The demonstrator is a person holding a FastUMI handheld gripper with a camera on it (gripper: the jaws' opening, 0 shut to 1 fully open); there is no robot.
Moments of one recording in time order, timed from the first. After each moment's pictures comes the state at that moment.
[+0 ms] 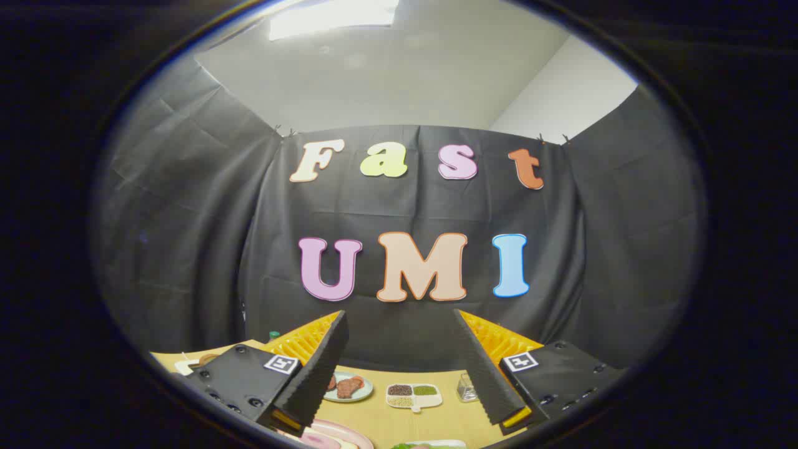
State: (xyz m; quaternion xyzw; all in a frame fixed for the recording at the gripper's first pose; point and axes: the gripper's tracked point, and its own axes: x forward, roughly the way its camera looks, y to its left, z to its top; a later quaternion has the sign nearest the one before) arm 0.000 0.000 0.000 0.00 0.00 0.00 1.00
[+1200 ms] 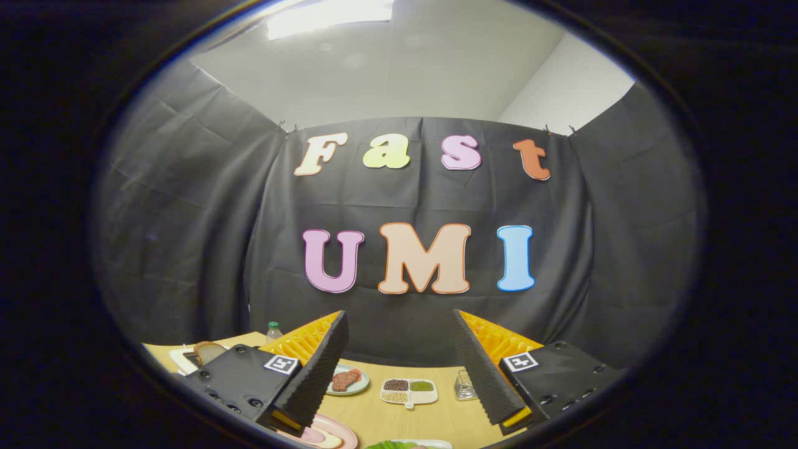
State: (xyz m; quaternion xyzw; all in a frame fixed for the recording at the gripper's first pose) arm 0.011 -0.034 -0.025 0.00 0.03 0.03 1.00
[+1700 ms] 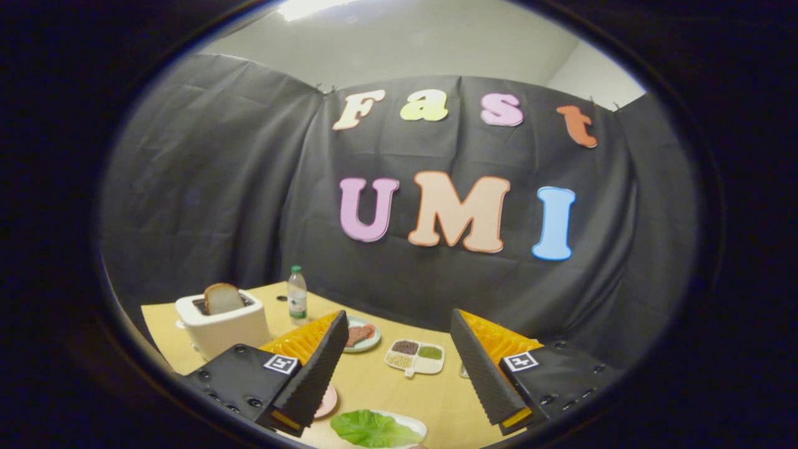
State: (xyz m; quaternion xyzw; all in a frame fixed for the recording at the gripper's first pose) arm -0.001 -0.053 -0.112 -0.05 0.15 0.16 0.97
